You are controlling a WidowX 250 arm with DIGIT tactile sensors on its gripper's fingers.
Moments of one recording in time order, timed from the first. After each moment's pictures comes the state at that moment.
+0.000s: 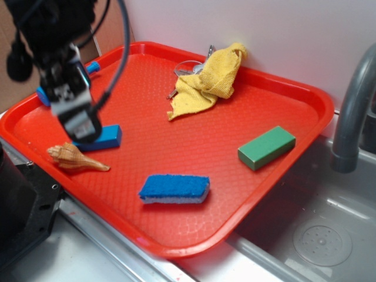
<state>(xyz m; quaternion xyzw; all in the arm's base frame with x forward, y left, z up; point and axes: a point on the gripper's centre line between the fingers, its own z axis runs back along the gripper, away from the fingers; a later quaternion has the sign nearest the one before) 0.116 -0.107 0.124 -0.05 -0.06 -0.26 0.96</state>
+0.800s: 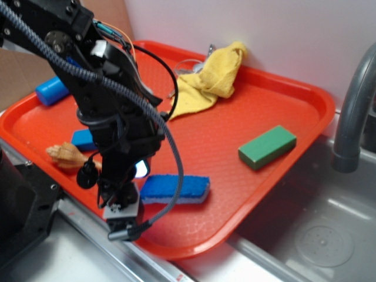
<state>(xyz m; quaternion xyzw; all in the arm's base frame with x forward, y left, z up) 0.116 -0.134 0.041 -0.01 -0.03 -0.39 0.92</state>
